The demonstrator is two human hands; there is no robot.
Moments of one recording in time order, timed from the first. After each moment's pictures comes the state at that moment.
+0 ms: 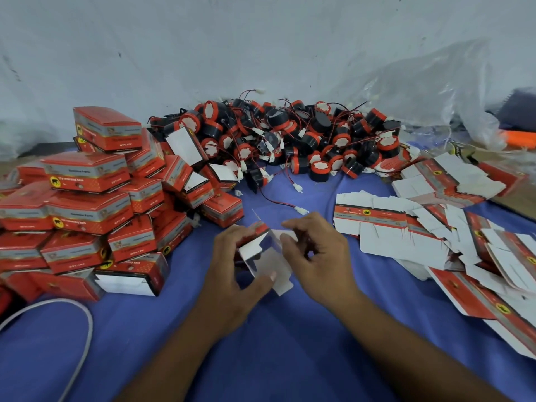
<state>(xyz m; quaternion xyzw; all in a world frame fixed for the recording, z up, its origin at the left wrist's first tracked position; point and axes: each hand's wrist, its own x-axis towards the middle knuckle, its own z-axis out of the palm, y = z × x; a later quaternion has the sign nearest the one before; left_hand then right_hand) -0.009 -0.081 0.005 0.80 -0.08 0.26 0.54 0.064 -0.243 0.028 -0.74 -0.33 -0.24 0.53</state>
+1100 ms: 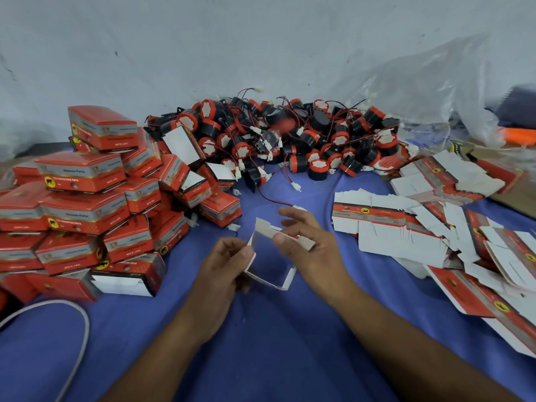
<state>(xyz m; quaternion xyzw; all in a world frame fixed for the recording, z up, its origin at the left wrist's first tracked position) -0.004 -0.077 0.007 0.61 0.04 0.10 0.79 0.067 -0.239 0.031 -0.69 -0.27 0.00 0.68</state>
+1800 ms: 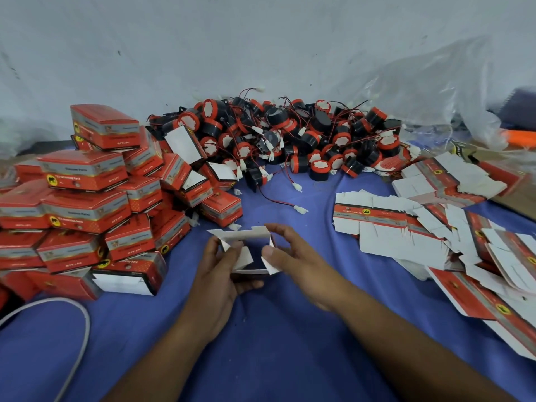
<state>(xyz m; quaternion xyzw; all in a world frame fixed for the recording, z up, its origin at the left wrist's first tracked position) 0.001 -0.080 0.003 0.54 0.09 0.12 0.83 0.068 -0.233 0.021 -0.69 -0.24 0.23 0.64</state>
